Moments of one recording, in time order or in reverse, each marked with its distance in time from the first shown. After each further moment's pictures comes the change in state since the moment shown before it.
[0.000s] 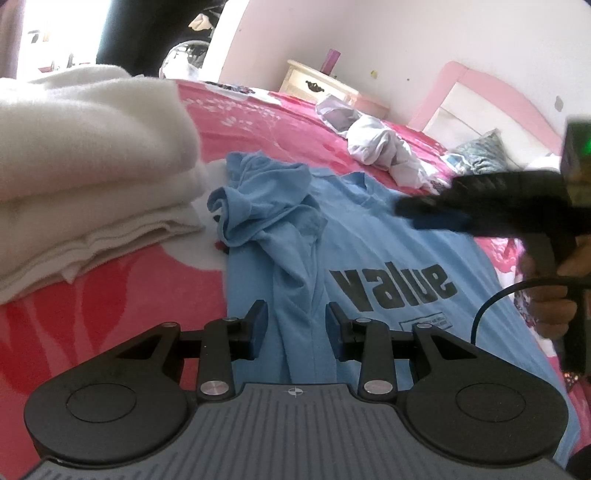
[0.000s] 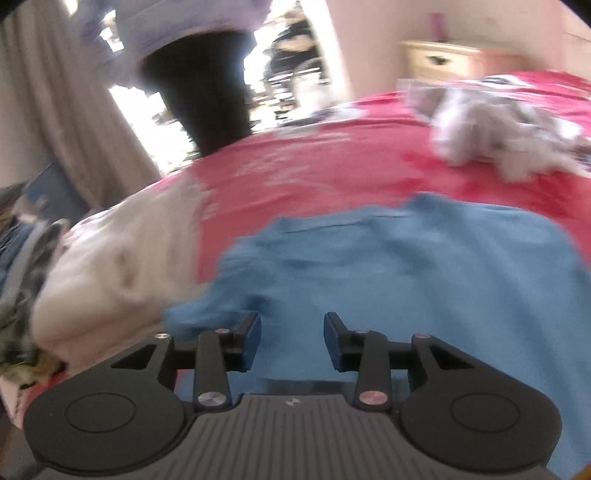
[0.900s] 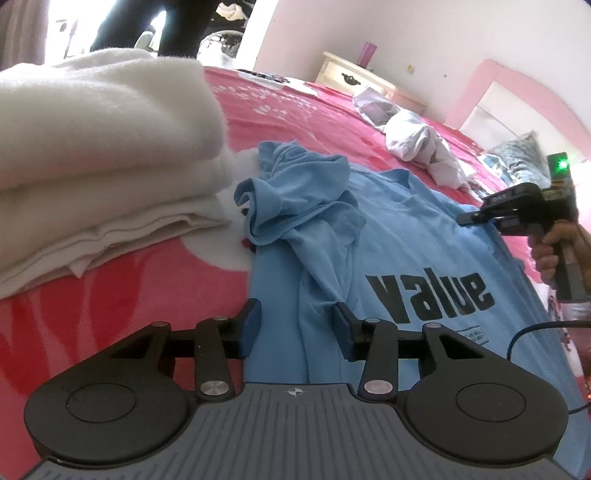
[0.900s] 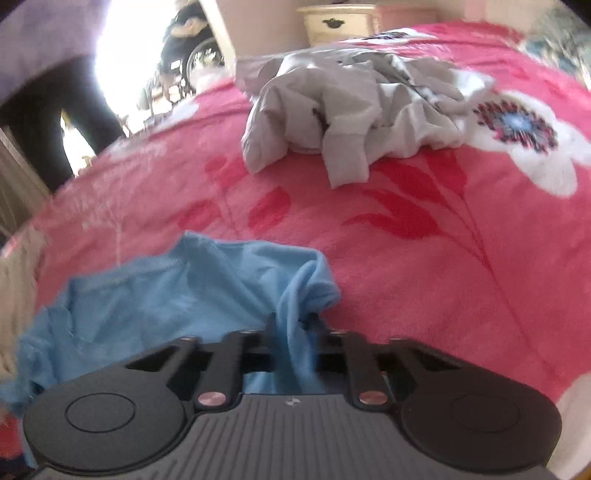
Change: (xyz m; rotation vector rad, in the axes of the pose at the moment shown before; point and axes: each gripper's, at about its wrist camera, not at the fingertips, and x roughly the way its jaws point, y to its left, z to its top) left arm 0.023 0.002 0.003 -0.052 0.022 0.115; right arm 0.066 -0.158 0.055 0.144 0.097 -0.131
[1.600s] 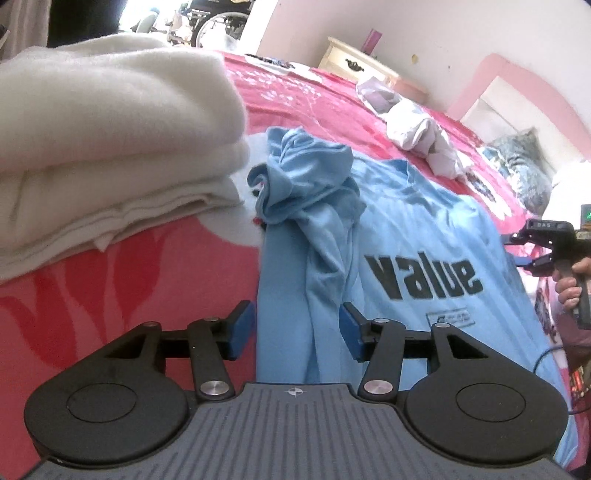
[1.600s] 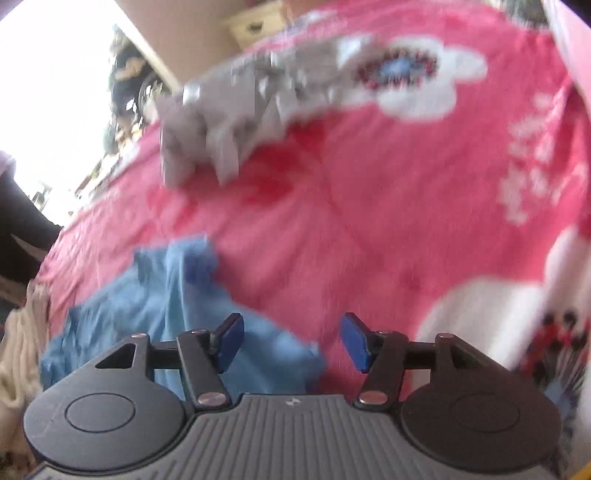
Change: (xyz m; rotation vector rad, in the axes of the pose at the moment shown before) left arm -0.021 0.008 -0.003 -0.030 0.072 -0.014; right arm -0.051 -0.090 -0.034 0.238 0.054 0.060
